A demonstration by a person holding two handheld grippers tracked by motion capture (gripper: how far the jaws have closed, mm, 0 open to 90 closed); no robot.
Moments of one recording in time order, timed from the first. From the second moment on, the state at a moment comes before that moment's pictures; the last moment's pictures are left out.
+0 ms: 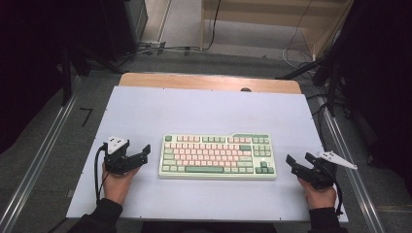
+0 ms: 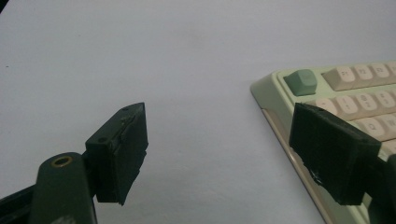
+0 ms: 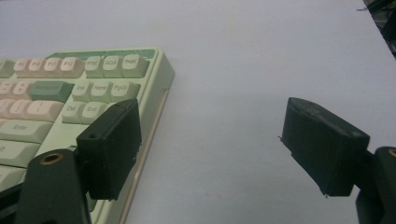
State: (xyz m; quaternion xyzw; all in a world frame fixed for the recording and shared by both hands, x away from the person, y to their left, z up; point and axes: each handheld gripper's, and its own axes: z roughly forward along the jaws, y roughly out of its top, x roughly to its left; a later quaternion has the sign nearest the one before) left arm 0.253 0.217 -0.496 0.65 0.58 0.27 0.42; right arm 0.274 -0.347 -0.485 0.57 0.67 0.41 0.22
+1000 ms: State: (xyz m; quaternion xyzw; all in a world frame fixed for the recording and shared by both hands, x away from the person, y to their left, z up) left arm 0.260 0.140 -0.463 0.67 0.53 0.22 0.48; right arm 0.274 -0.291 -0.475 0.51 0.71 0.44 0.21
